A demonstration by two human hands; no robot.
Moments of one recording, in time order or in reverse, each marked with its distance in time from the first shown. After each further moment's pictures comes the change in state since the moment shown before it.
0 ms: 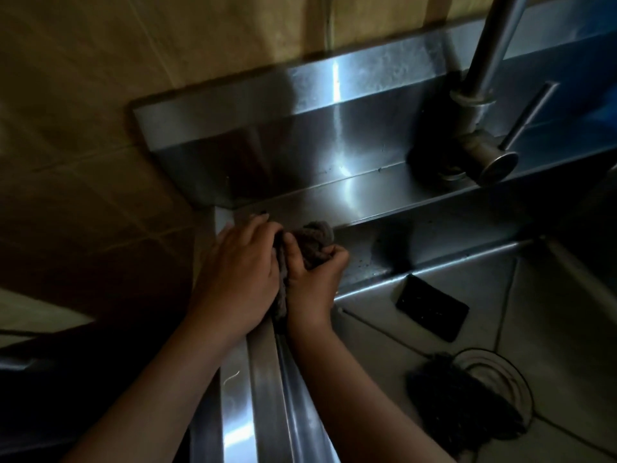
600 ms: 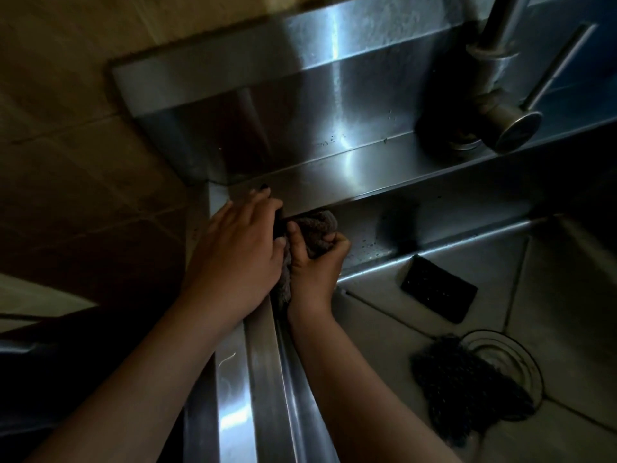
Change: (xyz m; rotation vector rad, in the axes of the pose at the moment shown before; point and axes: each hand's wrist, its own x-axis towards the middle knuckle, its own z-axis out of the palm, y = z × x) left_hand -0.003 0.001 0.000 0.028 -0.076 0.039; right_hand 0.002 0.028 -0.004 0.134 0.043 0.008
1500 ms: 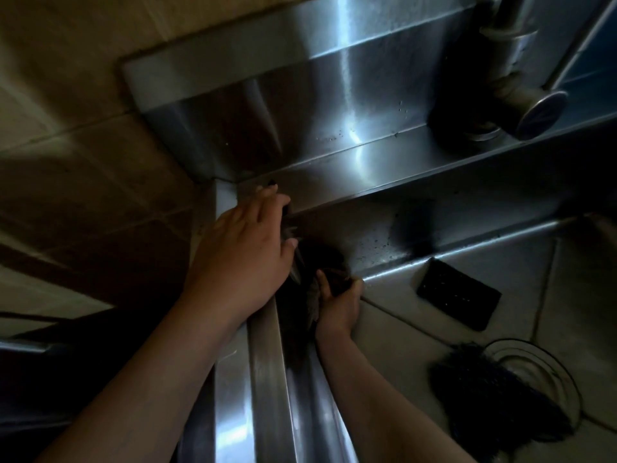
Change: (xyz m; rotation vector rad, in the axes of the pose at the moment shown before) left_hand -0.003 -0.001 0.005 0.058 0.037 0.007; right_hand 0.023 0.078 -0.050 -0.283 0.152 0.181
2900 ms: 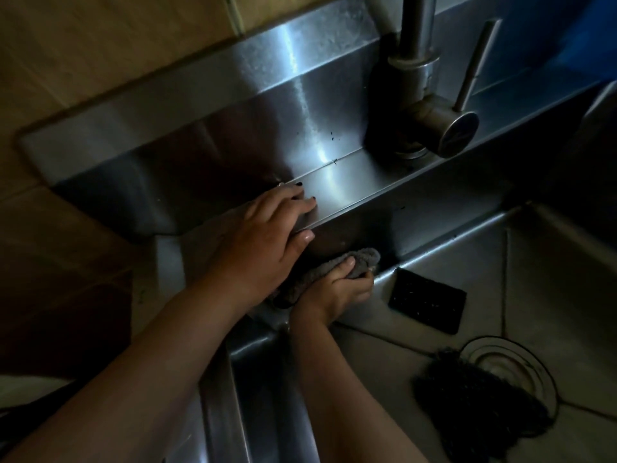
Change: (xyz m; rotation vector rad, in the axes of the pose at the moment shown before) left_hand 0.067 0.038 0.012 -0.238 -0.024 0.369; right_hand 0.027 -0.075 0.019 0.199 0.561 0.027
